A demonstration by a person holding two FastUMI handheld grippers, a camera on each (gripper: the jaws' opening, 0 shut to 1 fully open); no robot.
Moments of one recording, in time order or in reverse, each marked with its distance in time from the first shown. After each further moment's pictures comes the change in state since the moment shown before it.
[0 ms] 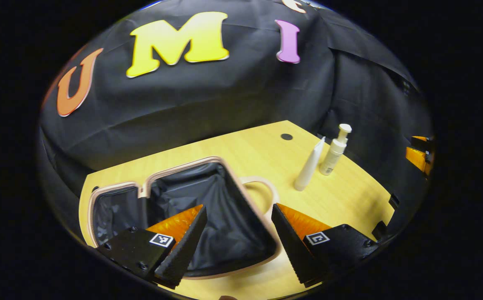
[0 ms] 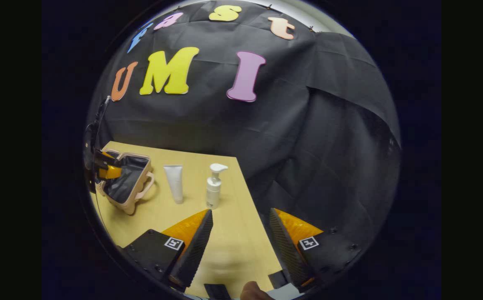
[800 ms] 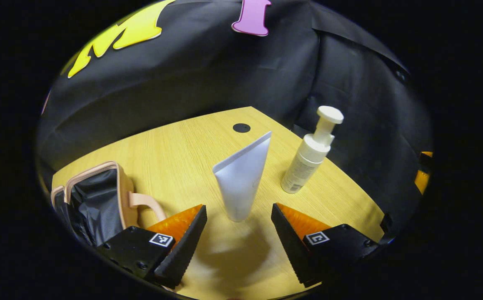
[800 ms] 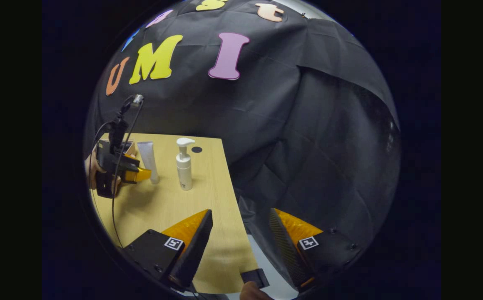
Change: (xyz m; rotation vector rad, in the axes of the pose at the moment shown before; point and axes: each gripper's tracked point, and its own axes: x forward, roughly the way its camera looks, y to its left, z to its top) left arm 0.144 -0.132 0.007 -0.033 0.084 -0.101; right arm 0.042 -0.065 -0.052 -0.024 0.102 0.007
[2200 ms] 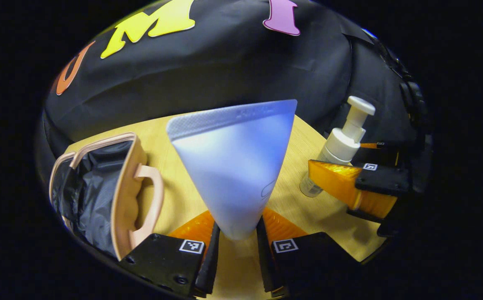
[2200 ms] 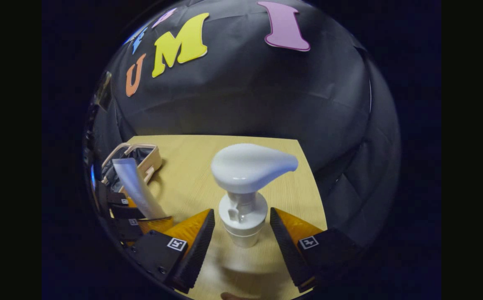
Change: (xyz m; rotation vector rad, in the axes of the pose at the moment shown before) left arm -0.015 0.003 -0.020 -0.141 -0.031 0.214; right arm 0.199 0.196 0.039 -0.005 -0.002 0.464
